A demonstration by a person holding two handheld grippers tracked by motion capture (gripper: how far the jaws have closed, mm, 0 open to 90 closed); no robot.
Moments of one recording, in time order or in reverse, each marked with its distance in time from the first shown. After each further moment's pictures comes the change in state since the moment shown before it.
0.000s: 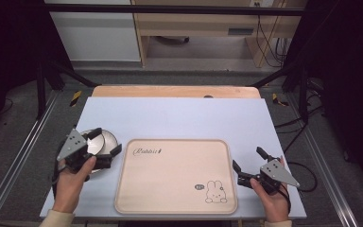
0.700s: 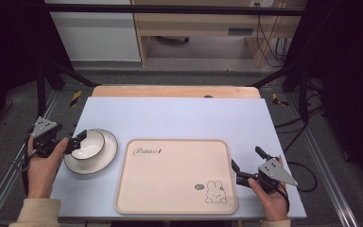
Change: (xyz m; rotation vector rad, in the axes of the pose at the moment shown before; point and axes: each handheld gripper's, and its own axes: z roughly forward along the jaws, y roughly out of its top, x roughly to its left) left arm 0.090 -0.016 -0.023 0.226 0.308 -0.132; right arm 0.002 0.001 0.003 0.004 0.001 -0.007
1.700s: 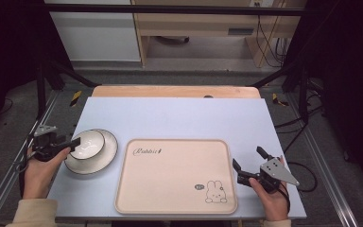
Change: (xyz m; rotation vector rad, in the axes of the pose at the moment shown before) left arm 0.022 -0.025 0.013 0.208 0.047 -0.084; right arm -0.003 -0.001 -0.001 0.002 -0.015 0.030
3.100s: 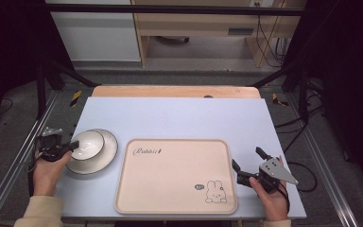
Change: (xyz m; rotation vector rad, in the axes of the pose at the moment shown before) left arm 0.004 -0.014 0.024 0.084 0.001 -0.061; right arm 0.000 -0.002 0.002 0.024 0.008 0.001
